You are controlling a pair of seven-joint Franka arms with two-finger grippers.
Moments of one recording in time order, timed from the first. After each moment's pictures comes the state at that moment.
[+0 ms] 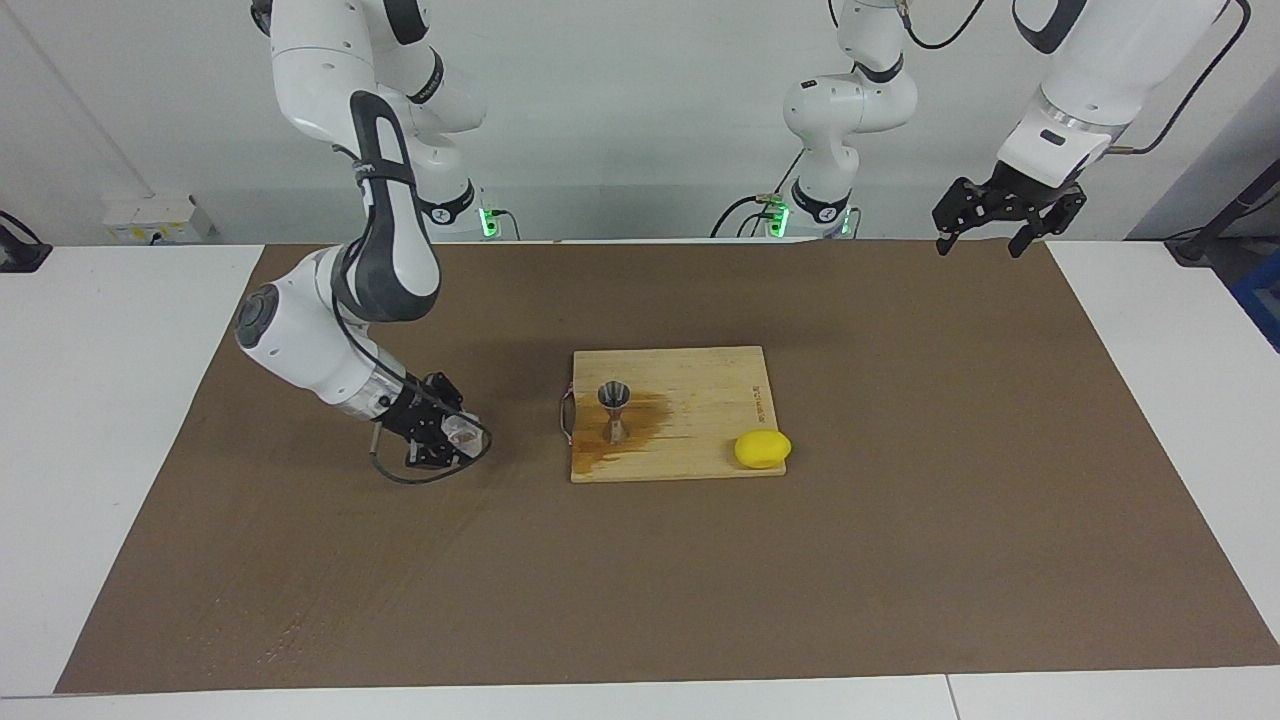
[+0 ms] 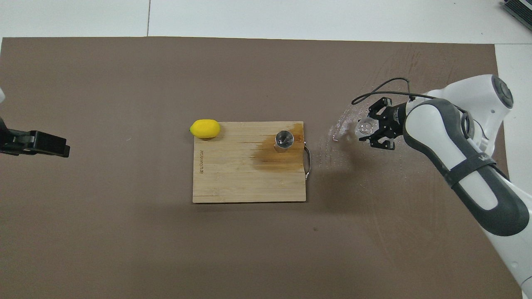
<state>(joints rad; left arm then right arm) 0.06 -0.09 -0.12 -1.65 -0.03 1.53 0.05 -0.04 0.35 0.05 -1.90 0.55 2.17 1.26</state>
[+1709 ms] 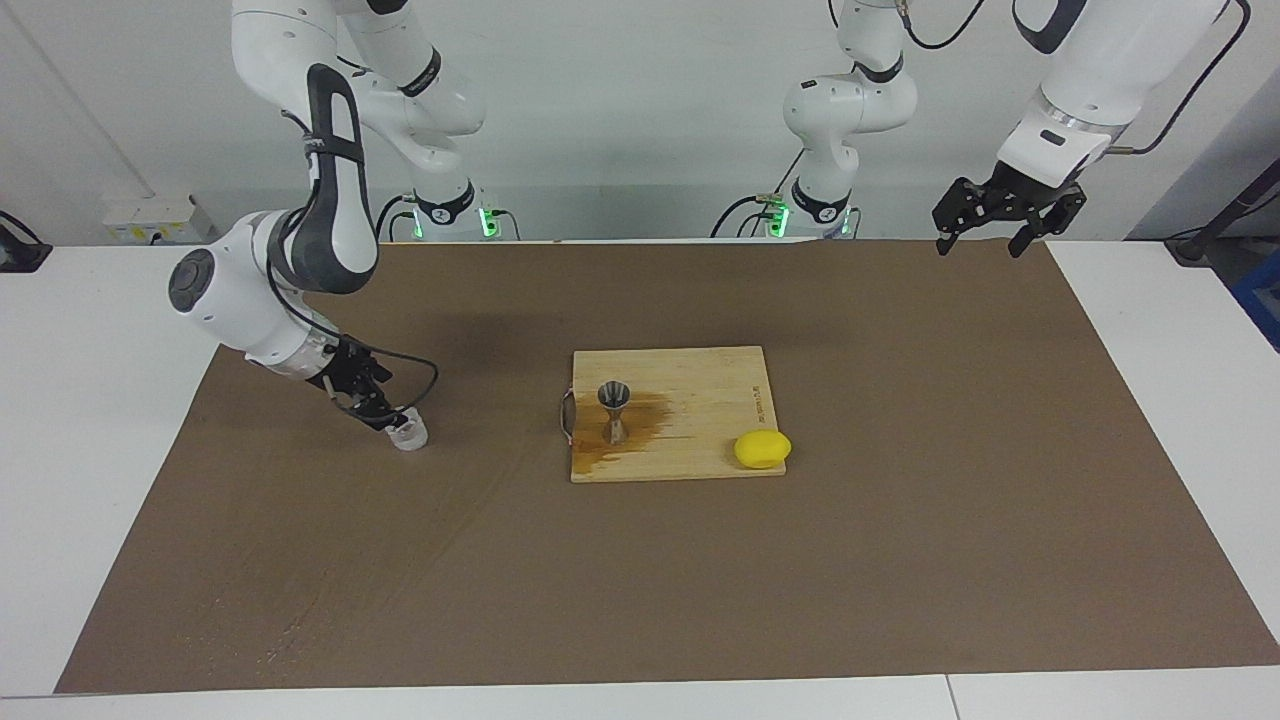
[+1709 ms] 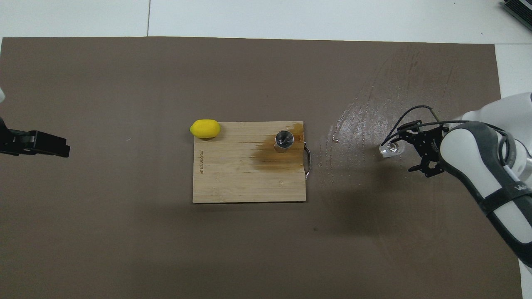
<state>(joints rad) 0.06 -0.09 -0.12 -1.65 -0.03 1.53 0.05 -0.12 0.20 0.06 -2.02 0.29 2.06 0.73</state>
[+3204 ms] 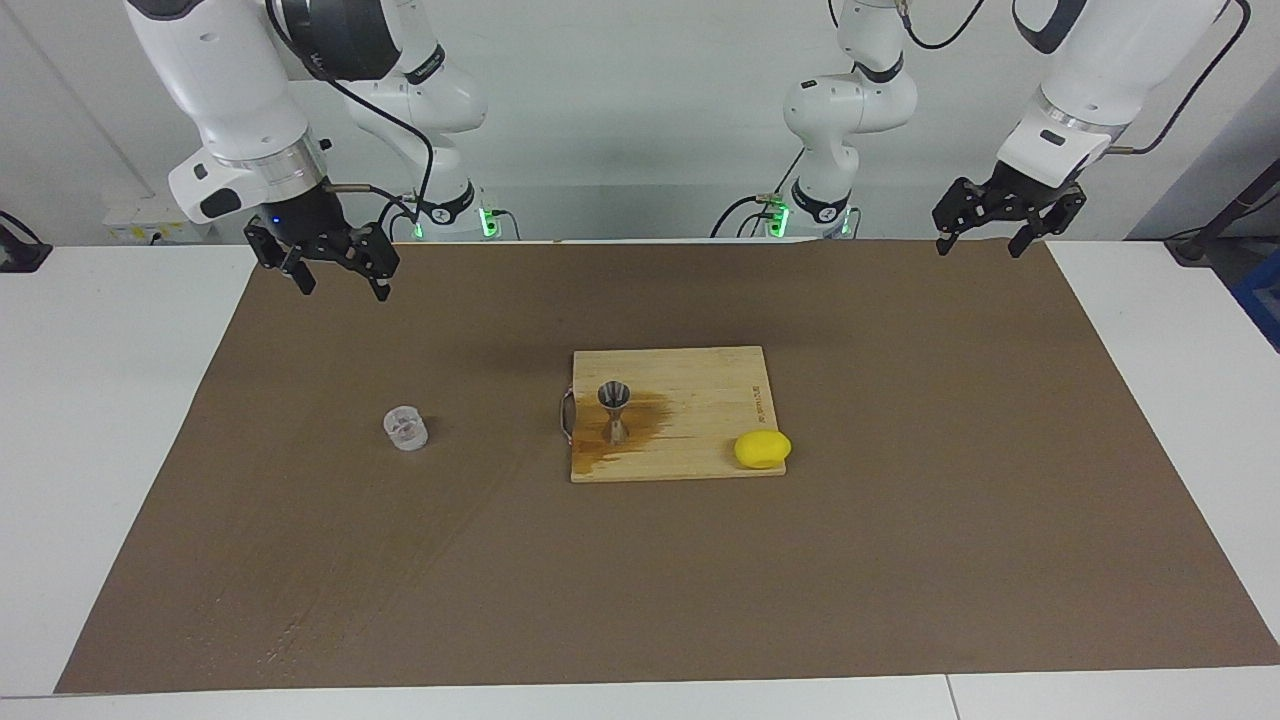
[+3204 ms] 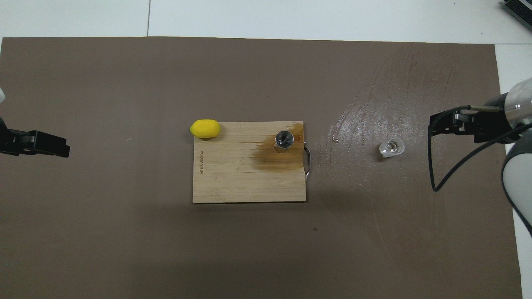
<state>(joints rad) 0.06 -0.09 -0.12 -1.65 -0.03 1.53 0.05 0.00 -0.01 0.06 -1.64 0.01 1.64 0.22</state>
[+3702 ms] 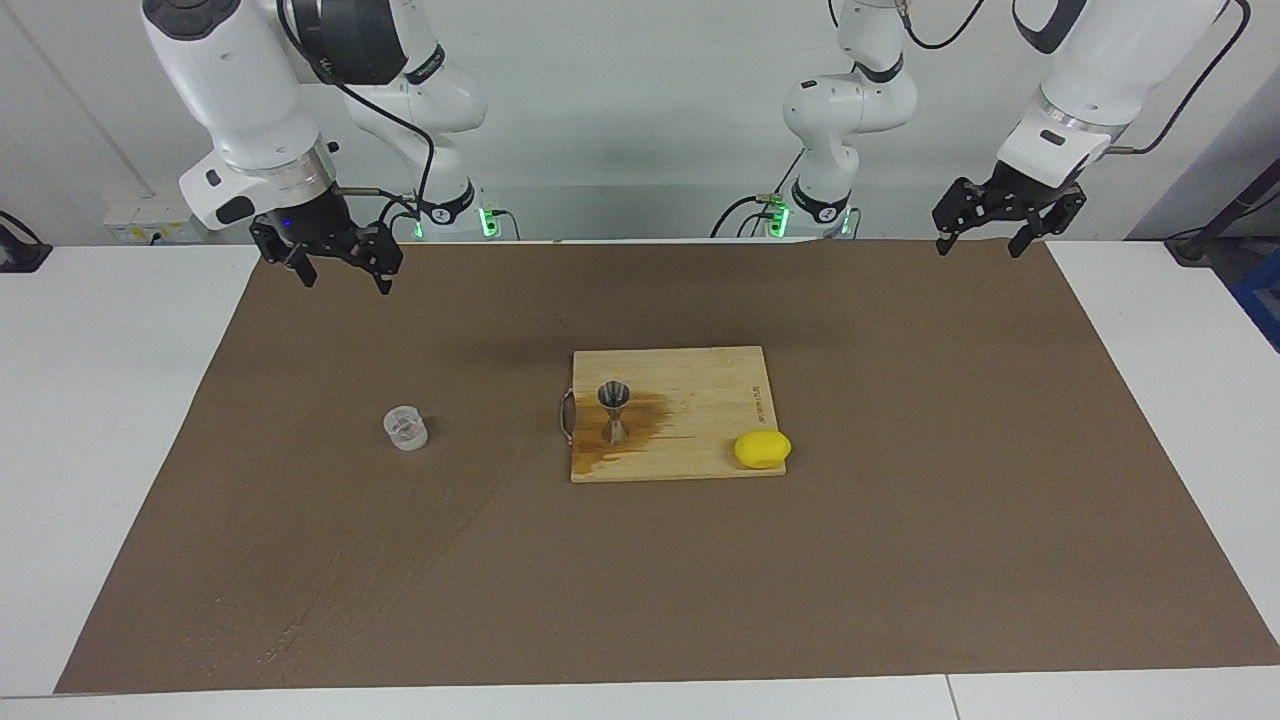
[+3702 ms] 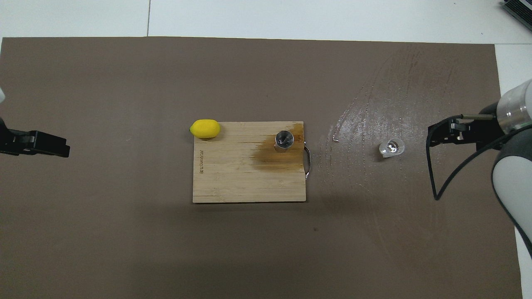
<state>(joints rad) 0.06 -0.09 -0.12 -1.65 -0.03 1.53 0.05 0.02 -0.01 0.06 -1.64 -0.04 1.57 0.21</state>
